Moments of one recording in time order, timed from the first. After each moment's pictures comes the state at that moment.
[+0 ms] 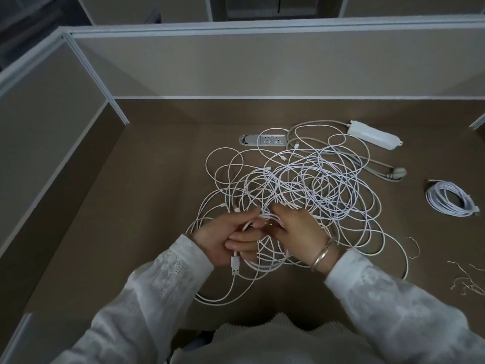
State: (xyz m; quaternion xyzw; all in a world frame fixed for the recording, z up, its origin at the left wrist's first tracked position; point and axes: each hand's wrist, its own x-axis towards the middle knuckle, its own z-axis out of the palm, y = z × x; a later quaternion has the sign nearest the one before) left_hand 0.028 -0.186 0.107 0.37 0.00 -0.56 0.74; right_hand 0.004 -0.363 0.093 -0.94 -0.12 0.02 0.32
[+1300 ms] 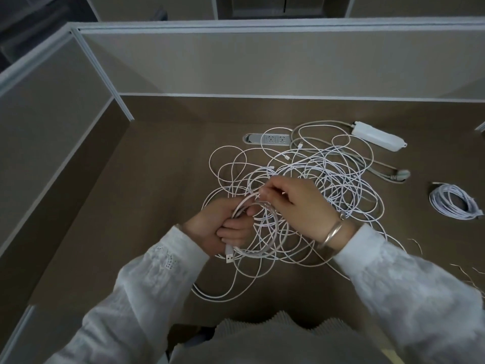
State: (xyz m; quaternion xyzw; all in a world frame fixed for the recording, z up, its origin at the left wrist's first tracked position) left_hand 0.036 -0.174 0.126 0.42 0.02 -0.50 0.76; right_hand 0.024 -0.355 0.147 -0.91 -0.16 -0.01 0.37
